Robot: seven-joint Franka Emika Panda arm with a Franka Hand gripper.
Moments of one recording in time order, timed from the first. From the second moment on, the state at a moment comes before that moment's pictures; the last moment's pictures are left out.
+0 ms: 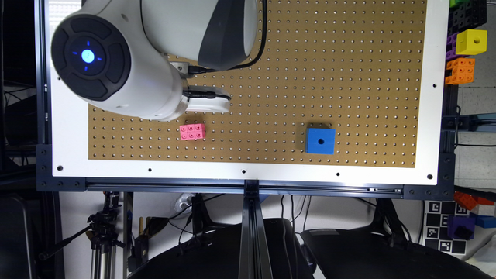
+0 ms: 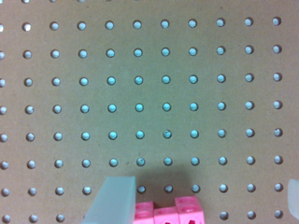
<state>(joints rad) -0.21 0.30 0.00 -2.08 -0.01 2.40 0.59</state>
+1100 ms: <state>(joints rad) -0.23 0.50 0.01 -1.82 -0.01 2.39 0.58</state>
